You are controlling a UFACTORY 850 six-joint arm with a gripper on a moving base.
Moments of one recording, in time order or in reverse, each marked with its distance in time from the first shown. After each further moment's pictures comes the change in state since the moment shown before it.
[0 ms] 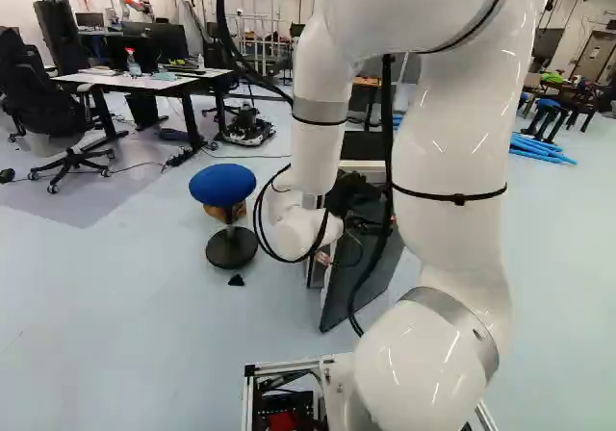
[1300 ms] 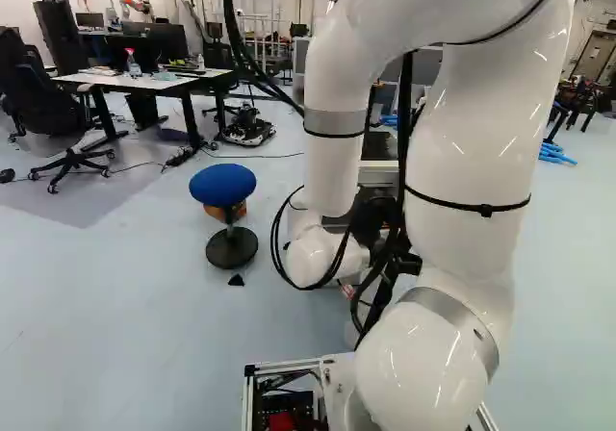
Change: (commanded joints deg) arm 2.1 4.3 10.1 17.8 0.9 0.0
